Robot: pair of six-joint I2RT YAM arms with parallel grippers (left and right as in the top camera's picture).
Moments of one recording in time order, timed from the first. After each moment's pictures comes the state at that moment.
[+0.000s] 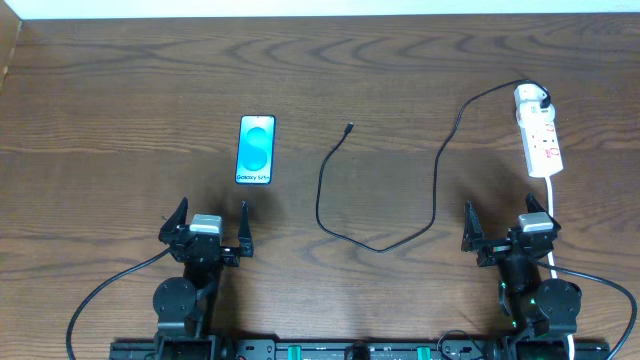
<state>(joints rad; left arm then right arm) -0.02 0.01 0.02 -0.11 0.07 0.10 0.02 0.01 0.01 -0.06 -0.11 -0.01</state>
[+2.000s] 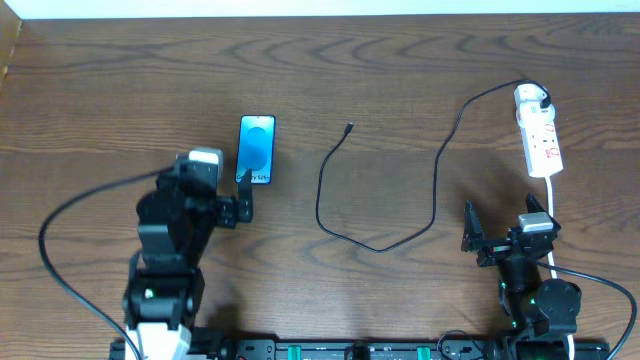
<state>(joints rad) -0.02 0.75 0.55 -0.26 0.14 0.08 0.02 0.01 0.01 -0.06 -0.11 -0.01</state>
